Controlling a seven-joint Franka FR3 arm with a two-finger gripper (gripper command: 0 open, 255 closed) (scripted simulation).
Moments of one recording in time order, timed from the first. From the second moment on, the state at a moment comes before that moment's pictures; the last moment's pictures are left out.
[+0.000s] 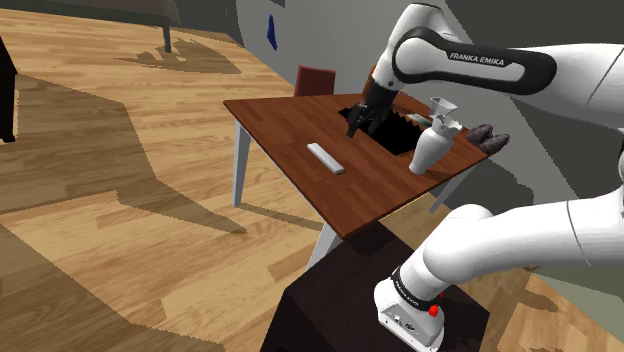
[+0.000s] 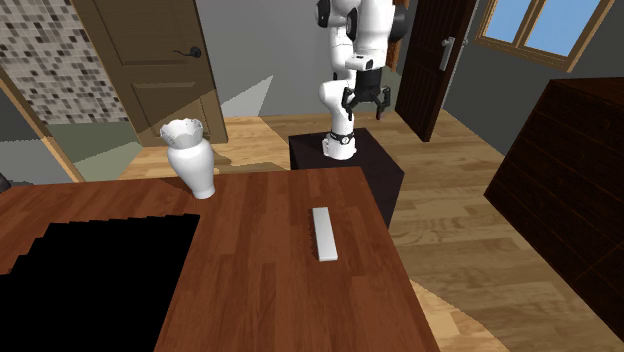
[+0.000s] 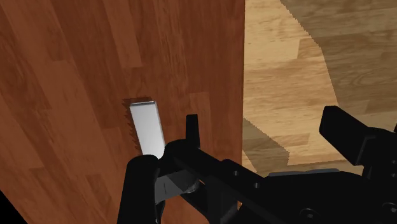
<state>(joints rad) -0.04 -0.62 -0.12 -2.40 -0.06 1.85 0.05</state>
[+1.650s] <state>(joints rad) -0.12 0.33 -0.29 -1.97 0.11 2.28 -0.33</state>
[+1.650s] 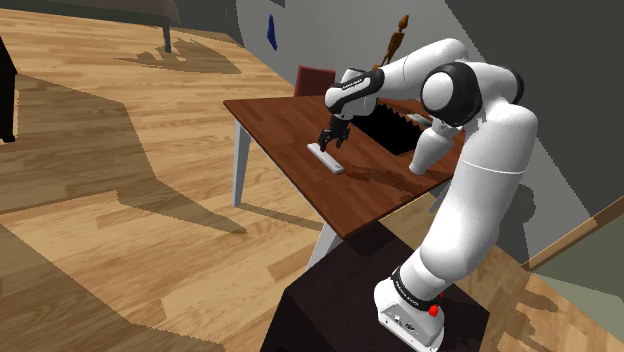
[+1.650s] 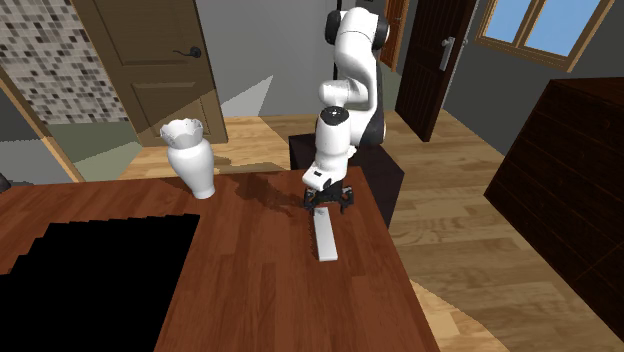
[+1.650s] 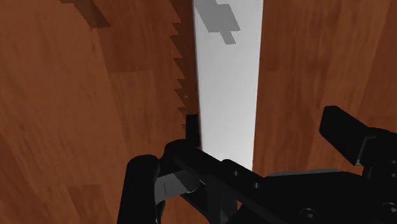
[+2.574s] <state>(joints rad) -0.16 0.50 -0.27 -1.89 0.16 2.35 -0.38</state>
